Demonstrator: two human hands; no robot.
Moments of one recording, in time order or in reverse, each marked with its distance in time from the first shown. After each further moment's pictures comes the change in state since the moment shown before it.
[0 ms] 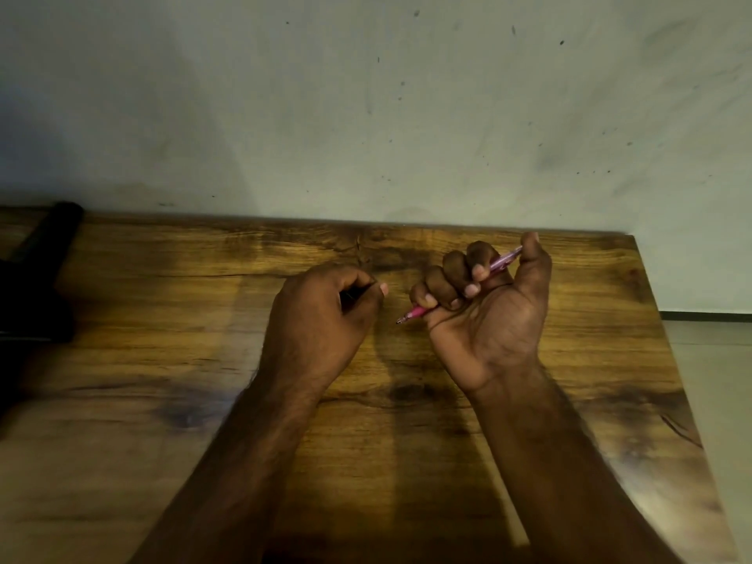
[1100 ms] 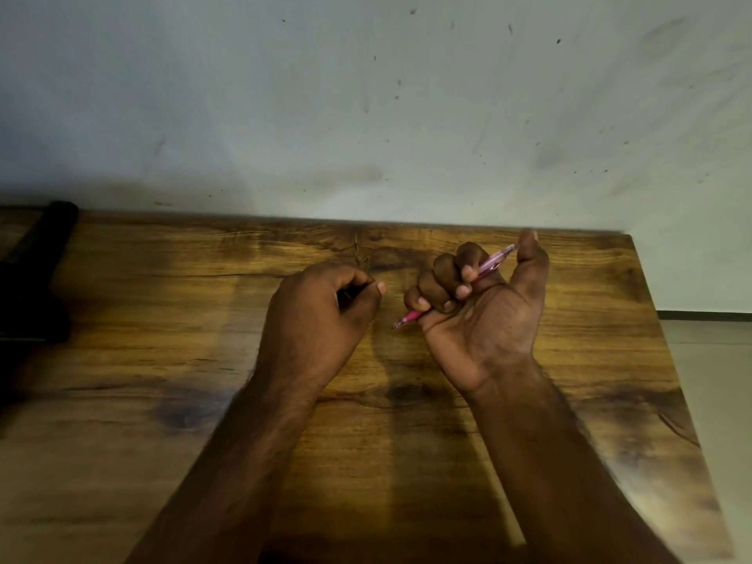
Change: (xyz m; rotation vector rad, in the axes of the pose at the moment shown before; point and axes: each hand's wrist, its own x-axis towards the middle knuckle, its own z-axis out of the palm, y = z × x) left_hand -0.001 0.003 -0.002 0.011 0.003 0.012; right_hand -0.002 0.001 0.001 -0.023 0.017 0.038
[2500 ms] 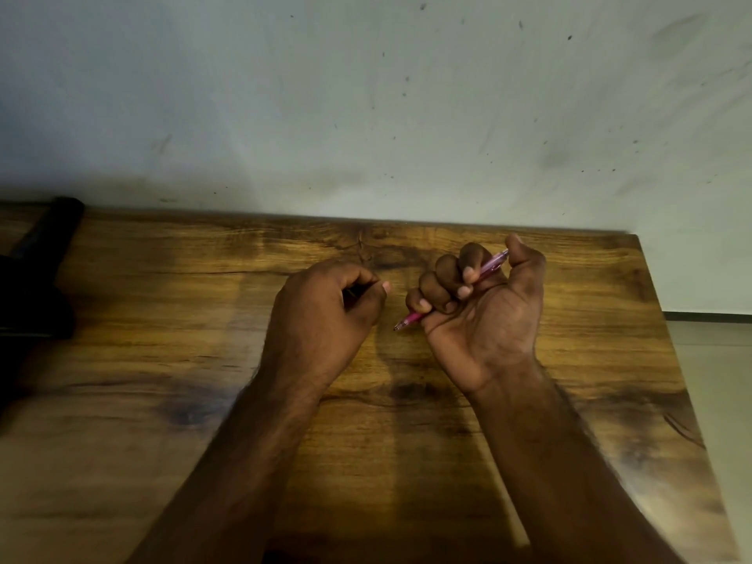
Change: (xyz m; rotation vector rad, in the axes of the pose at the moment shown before) left_hand 0.000 0.000 0.000 0.010 -0.016 -0.006; right_hand 0.000 0.002 -0.001 -0.028 0.001 0.000
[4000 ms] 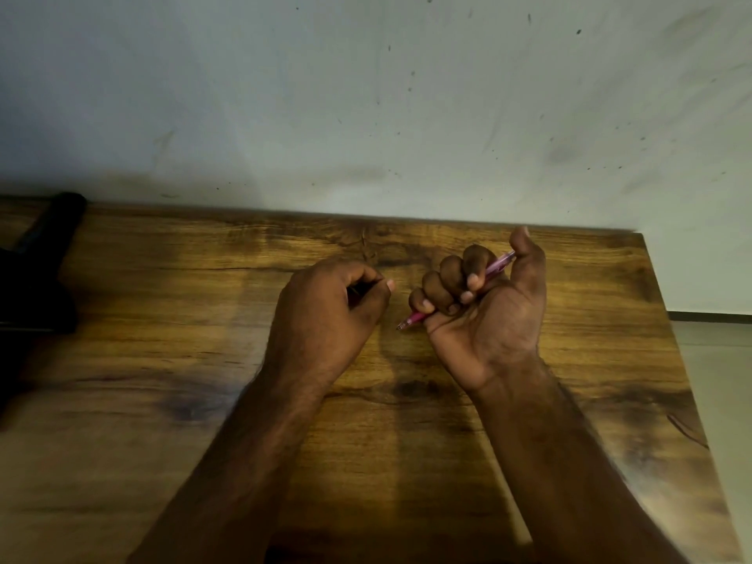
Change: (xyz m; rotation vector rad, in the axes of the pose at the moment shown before) left_hand -0.001 0.001 0.000 -0.018 -0.014 -0.003; right_hand 0.000 0.000 0.001 -0.010 0.030 0.020
